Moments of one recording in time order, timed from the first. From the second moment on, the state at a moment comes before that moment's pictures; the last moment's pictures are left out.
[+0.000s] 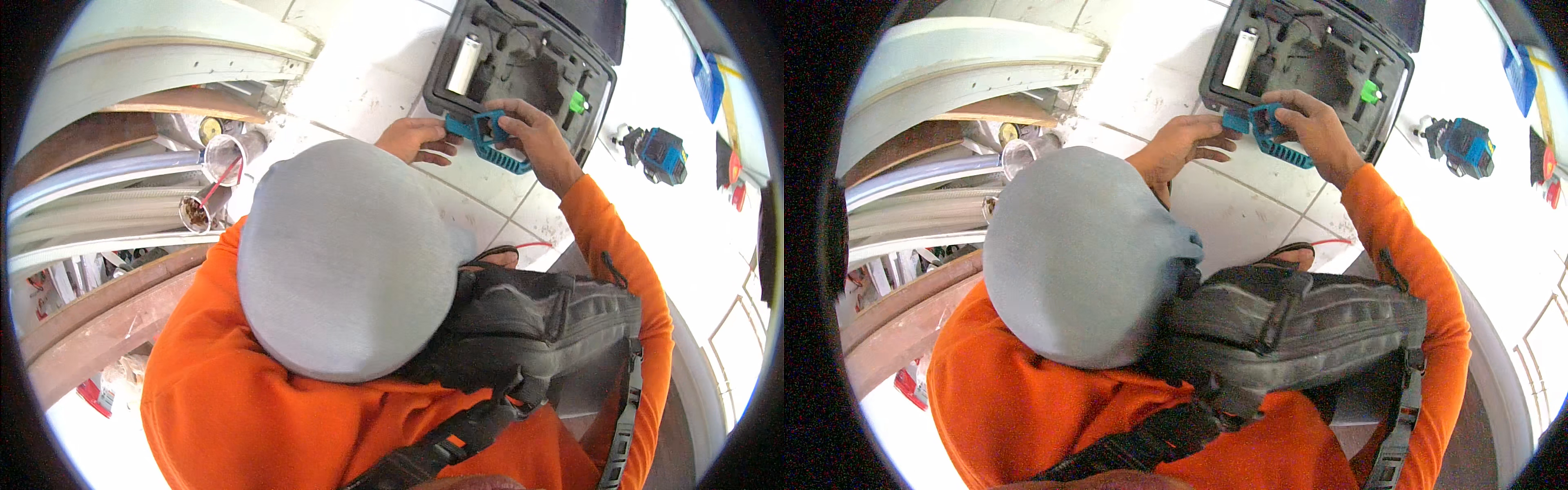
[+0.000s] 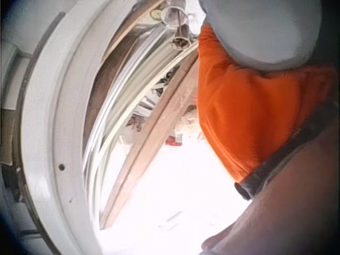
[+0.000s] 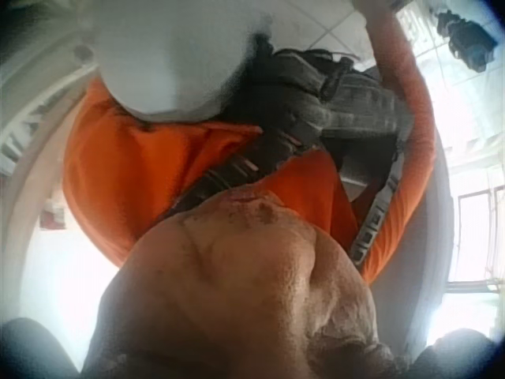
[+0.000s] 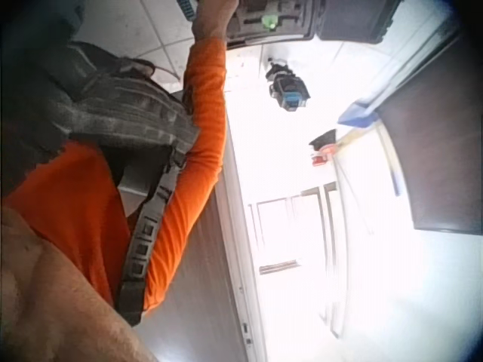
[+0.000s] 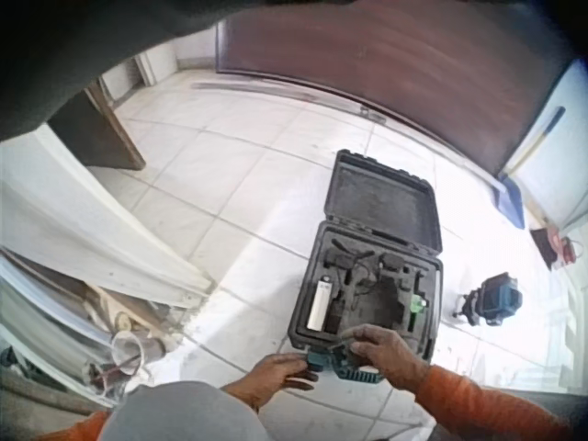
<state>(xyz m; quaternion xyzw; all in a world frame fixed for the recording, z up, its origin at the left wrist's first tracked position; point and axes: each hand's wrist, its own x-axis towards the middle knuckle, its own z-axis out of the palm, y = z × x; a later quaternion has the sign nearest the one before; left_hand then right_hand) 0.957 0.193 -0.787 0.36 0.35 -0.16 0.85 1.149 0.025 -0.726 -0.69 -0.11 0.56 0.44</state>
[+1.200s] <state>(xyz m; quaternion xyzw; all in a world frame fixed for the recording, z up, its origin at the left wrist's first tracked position) 0.955 0.195 -0.796 0.28 0.37 -0.15 0.87 1.154 0.053 -0.718 -0.74 -0.22 0.49 0.40</state>
